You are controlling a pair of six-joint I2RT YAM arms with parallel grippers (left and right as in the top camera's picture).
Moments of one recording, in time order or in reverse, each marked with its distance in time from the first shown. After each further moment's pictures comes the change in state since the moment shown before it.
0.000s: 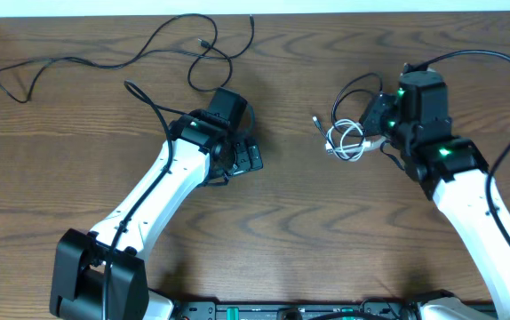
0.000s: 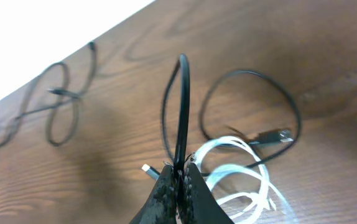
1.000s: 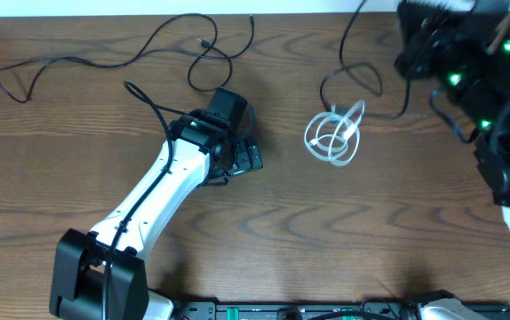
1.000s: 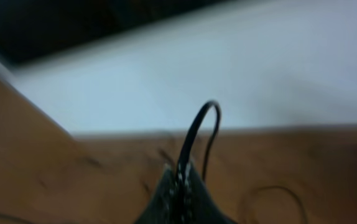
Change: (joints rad) left arm 0.000 0.000 0.000 0.001 0.000 0.000; right arm 0.006 -0.020 0.670 -0.309 -0.162 -0.304
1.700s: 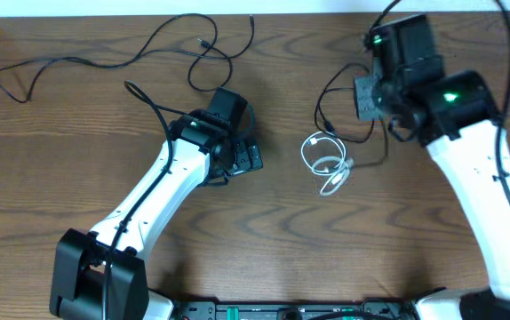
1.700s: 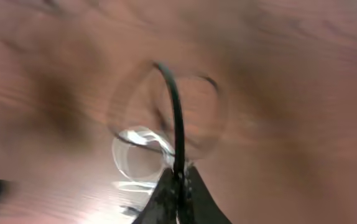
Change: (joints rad) left arm 0.000 0.000 0.000 0.000 0.000 0.000; right arm 0.126 0.249 -0.009 -0.409 0.348 -0.179
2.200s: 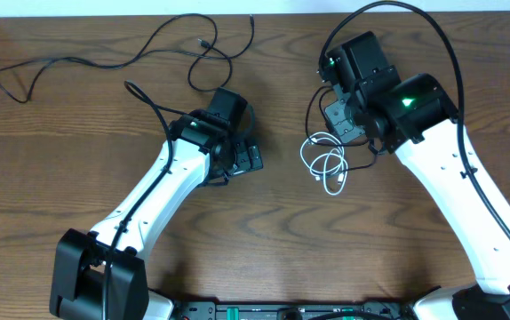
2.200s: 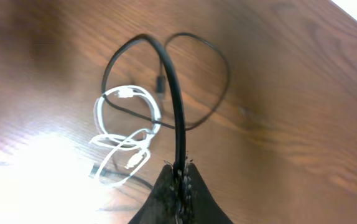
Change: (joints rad) left arm 0.000 0.000 0.000 -0.001 0.000 0.000; right arm 0.131 0.044 -0.003 -0.070 0.105 -0.176
